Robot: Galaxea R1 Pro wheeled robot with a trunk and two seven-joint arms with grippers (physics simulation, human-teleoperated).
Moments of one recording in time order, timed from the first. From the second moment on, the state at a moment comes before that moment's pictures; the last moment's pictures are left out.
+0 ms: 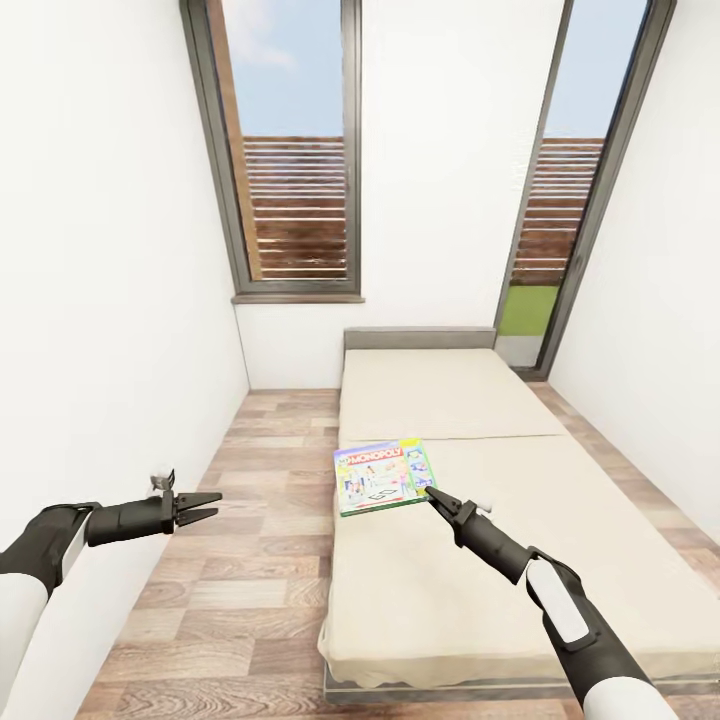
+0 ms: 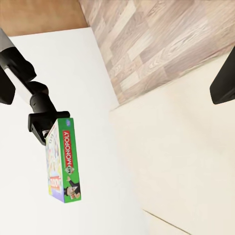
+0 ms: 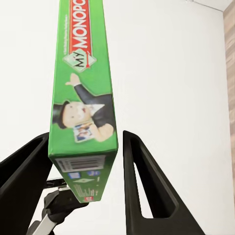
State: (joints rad) left arm -0.82 0.38 0.30 -0.46 -0.13 0.73 -1.53; right arm -0.49 -0.06 -0.09 -0.86 -0.91 0.65 0.73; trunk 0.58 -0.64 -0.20
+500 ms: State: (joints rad) left arm -0.82 0.38 0.30 -0.46 -0.13 0.73 -1.53; right arm -0.49 -0.06 -0.09 -0.86 -0.91 0.65 0.73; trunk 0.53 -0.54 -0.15
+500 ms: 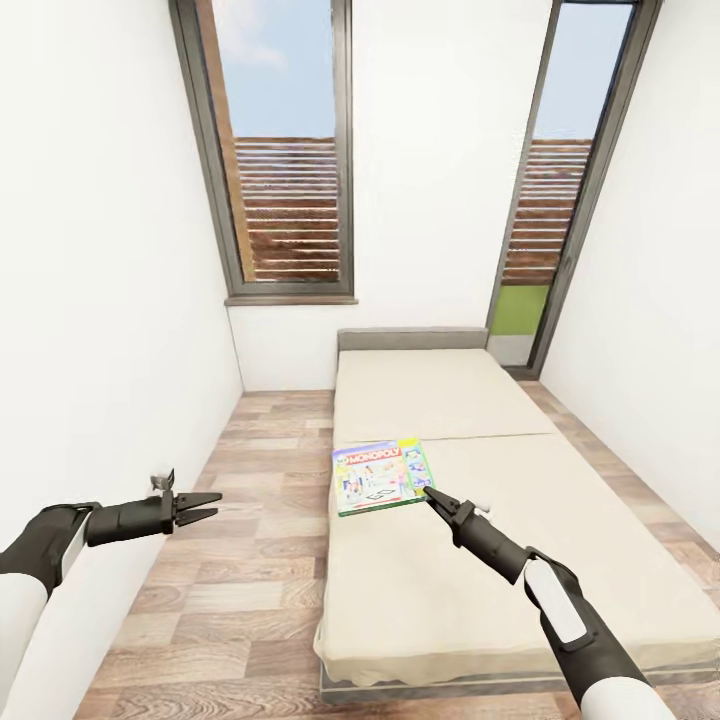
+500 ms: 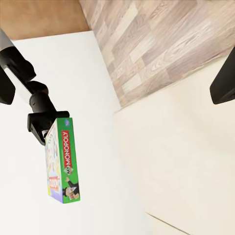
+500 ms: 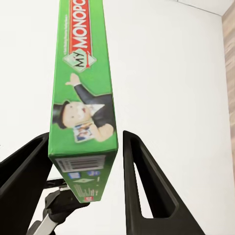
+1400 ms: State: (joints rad) left arm -0.82 0.38 0.30 -0.46 -0.13 0.73 -1.53; right arm -0.49 -0.05 -0.09 -0.86 -0.91 0.65 0.73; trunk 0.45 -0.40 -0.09
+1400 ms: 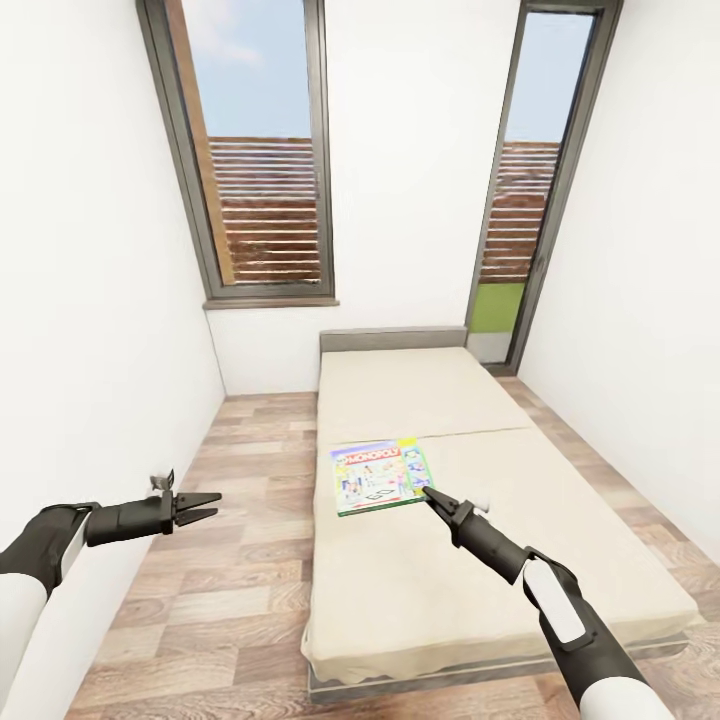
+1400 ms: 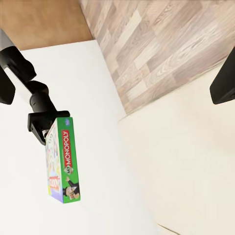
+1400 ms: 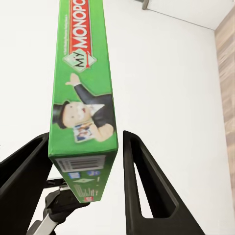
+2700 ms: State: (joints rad) left arm -0.82 0.38 0.30 -0.46 -0.13 0.73 -1.53; right arm -0.49 -0.05 -0.09 -0.85 -0.90 0.64 0.73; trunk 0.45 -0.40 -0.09
